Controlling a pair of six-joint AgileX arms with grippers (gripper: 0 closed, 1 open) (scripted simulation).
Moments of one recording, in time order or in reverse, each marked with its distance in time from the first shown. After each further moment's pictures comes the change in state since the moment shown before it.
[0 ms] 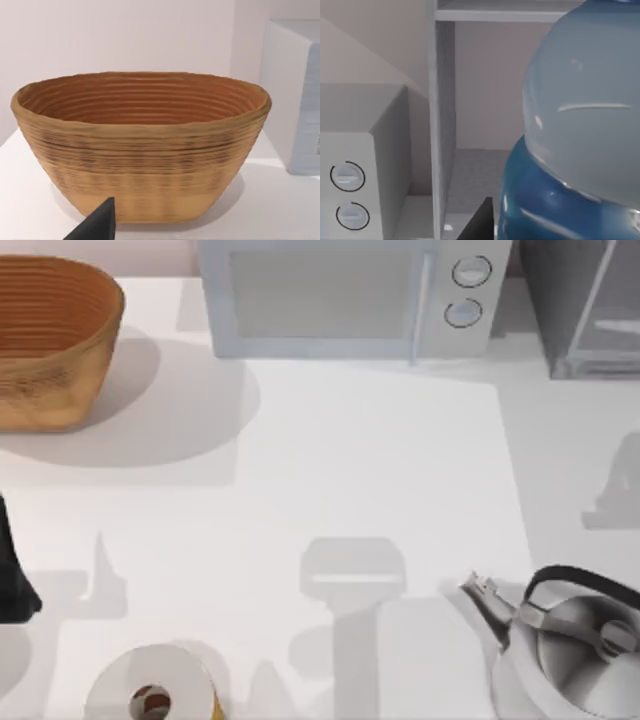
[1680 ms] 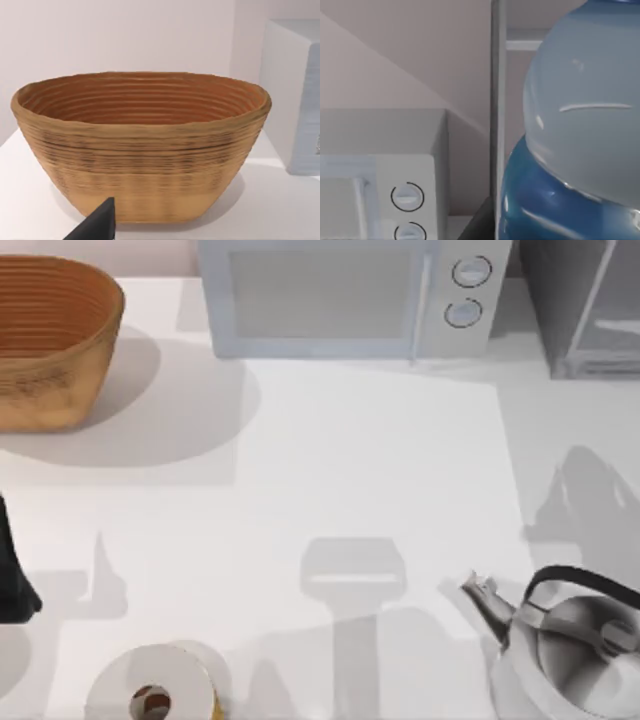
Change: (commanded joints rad) left arm 0.000 0.000 0.000 0.000 0.000 0.000; right arm 0.540 -0.068 -0.014 0.017 0.543 -0.029
